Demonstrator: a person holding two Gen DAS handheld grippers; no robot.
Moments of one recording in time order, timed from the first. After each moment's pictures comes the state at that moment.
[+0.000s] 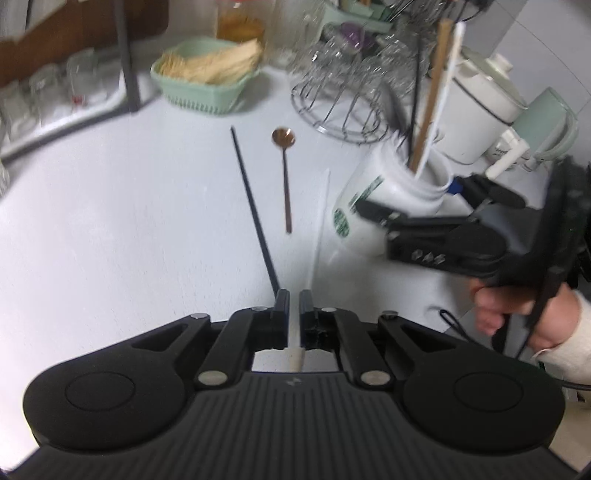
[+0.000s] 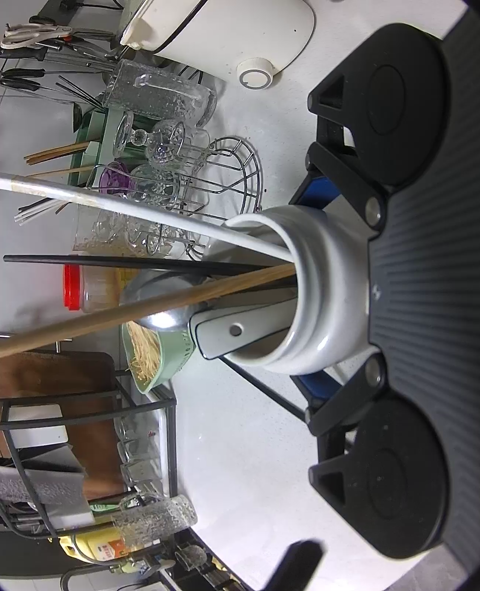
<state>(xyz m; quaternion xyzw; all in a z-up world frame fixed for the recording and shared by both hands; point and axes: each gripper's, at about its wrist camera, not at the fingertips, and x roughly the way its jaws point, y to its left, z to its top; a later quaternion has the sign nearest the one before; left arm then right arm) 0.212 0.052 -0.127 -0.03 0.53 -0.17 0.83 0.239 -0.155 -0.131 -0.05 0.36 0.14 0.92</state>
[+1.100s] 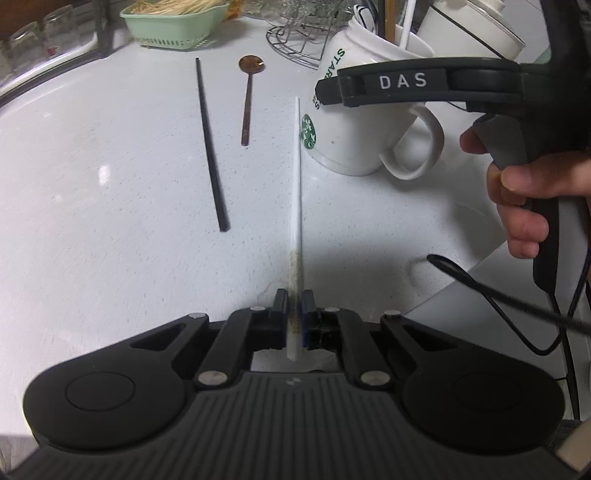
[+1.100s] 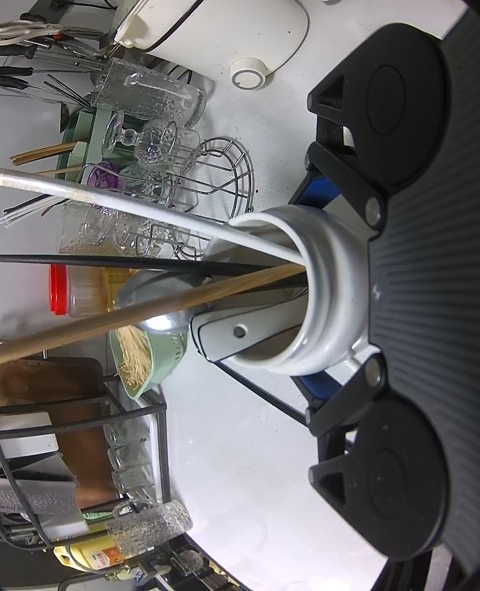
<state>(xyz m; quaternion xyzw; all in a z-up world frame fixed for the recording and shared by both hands) 0.158 -0.006 -0.201 -0.02 0.53 -0.16 0.83 0.247 -0.151 -0.129 -0.05 0.39 0.13 0.91</state>
